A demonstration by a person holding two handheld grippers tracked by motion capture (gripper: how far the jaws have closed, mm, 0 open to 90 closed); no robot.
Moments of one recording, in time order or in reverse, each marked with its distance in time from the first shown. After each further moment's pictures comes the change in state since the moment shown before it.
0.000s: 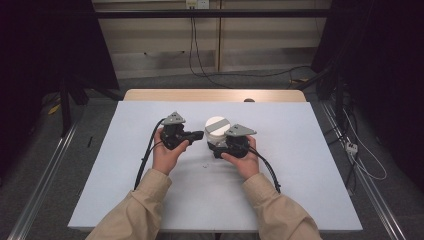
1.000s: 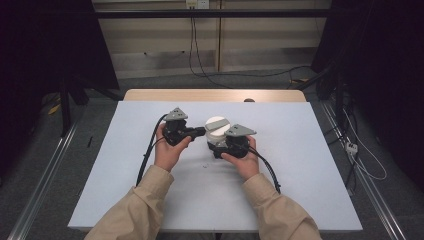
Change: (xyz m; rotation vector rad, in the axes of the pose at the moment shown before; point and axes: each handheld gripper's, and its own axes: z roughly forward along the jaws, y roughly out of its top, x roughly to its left) left arm -0.003 0.015 0.001 -0.019 0.000 0.011; right arm 0.000 0.000 0.000 0.002 -0.002 -0.001
